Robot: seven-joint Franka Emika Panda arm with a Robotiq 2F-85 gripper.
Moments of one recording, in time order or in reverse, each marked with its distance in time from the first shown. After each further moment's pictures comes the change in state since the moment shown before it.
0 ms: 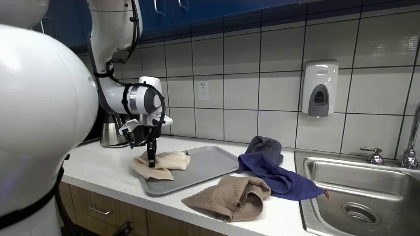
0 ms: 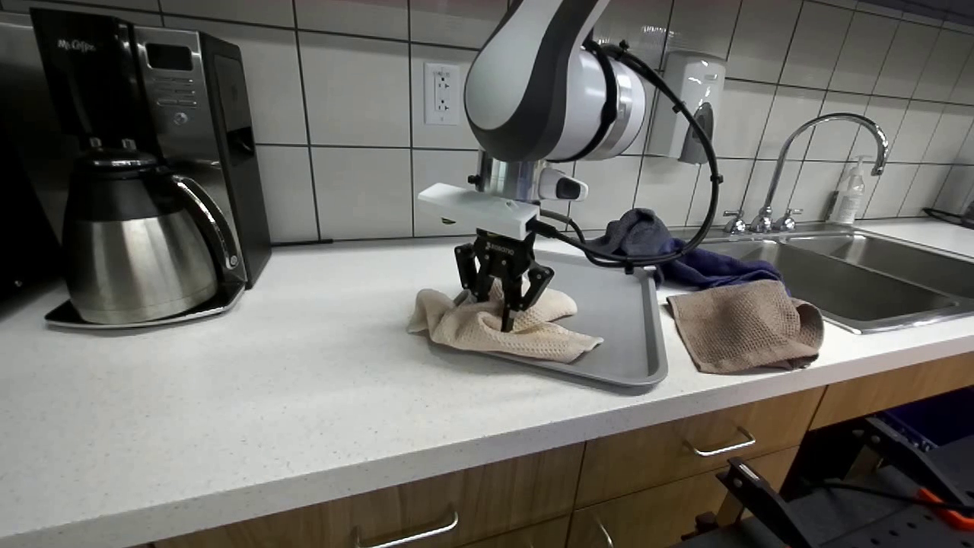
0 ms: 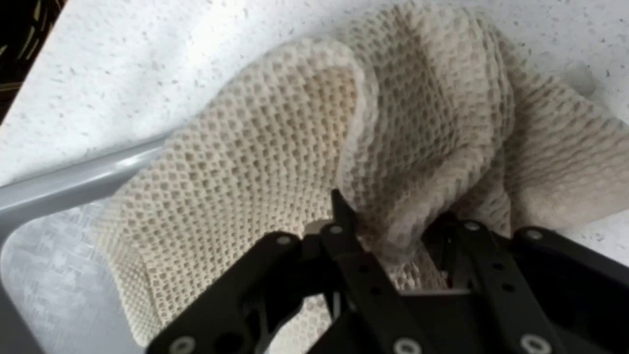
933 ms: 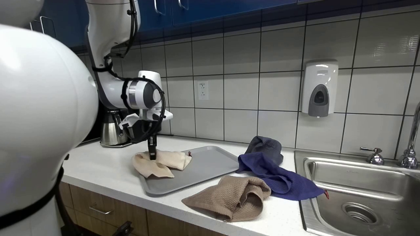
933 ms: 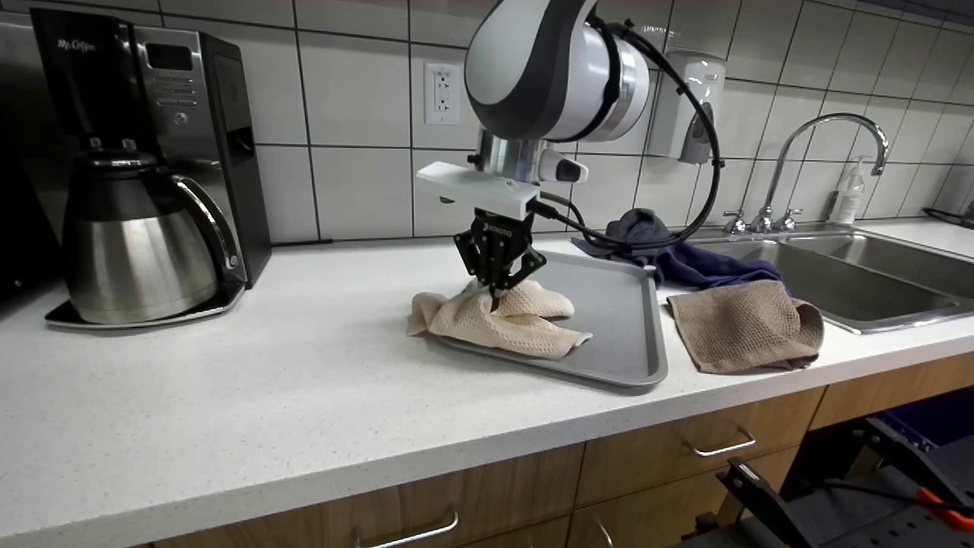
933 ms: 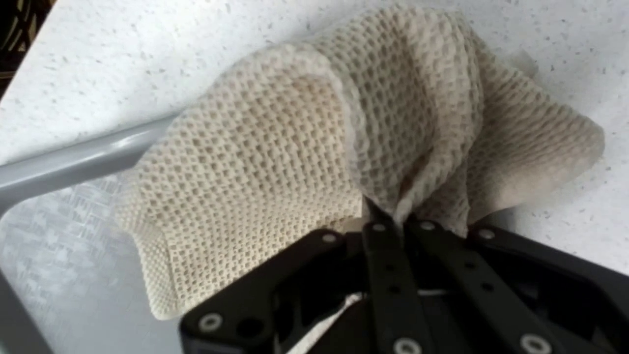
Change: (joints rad) arm 0.001 -0.046 0.000 -0.004 0.009 0.002 -0.019
